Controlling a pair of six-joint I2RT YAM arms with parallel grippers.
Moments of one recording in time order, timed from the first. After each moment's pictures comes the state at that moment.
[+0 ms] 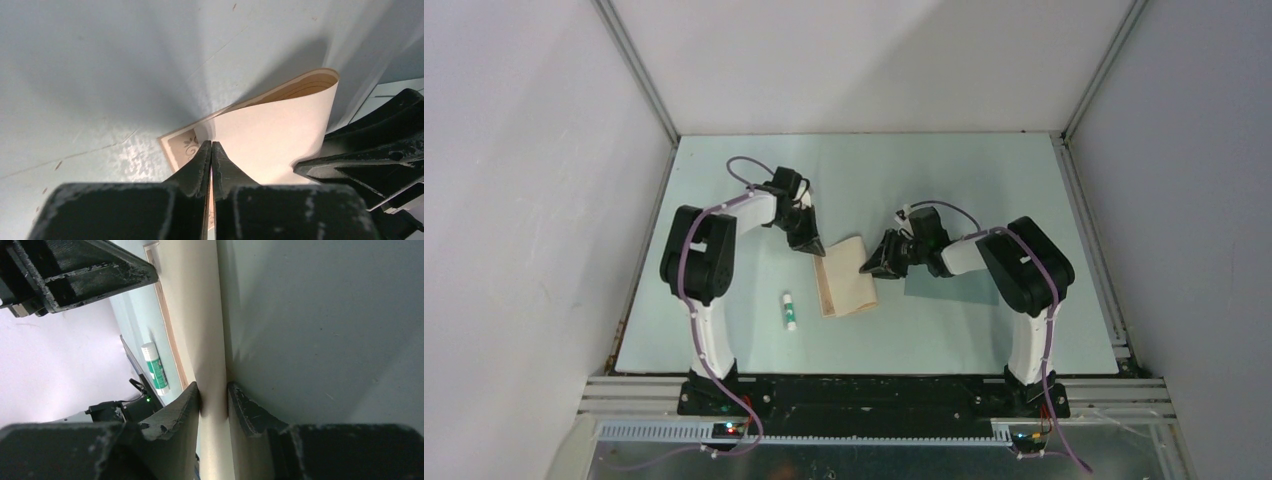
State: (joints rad) left arm -0.29 2.00 1.31 -0.55 0.41 -0.47; right arm 0.51 1.97 0.87 0.38 -0.65 0.98
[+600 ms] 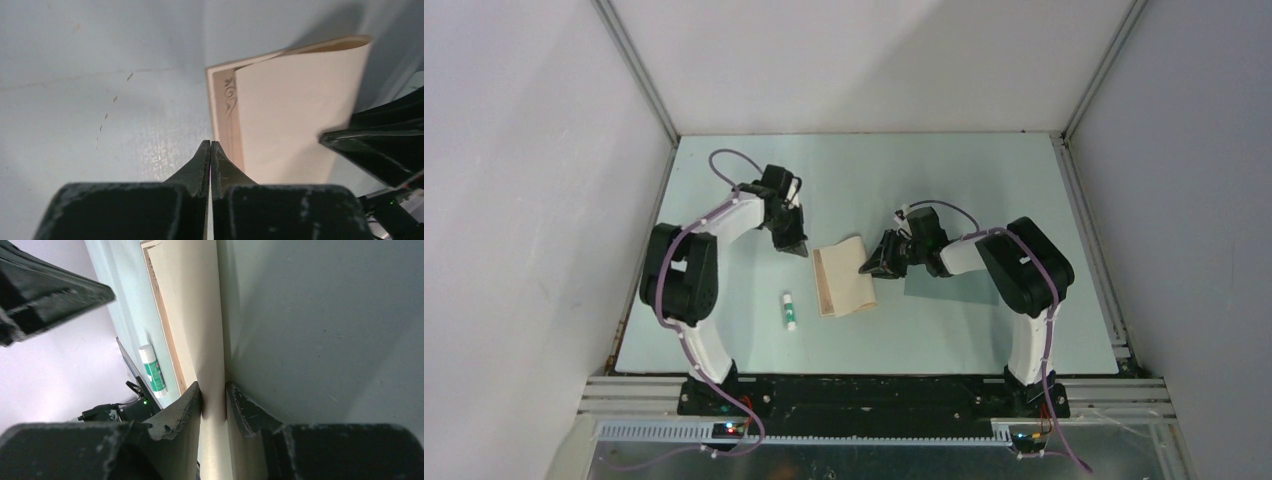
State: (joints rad) left arm -0.29 1.81 1.27 -0.68 0.22 -0.44; right arm 0.52 1.97 0.88 0.35 -0.62 0.97
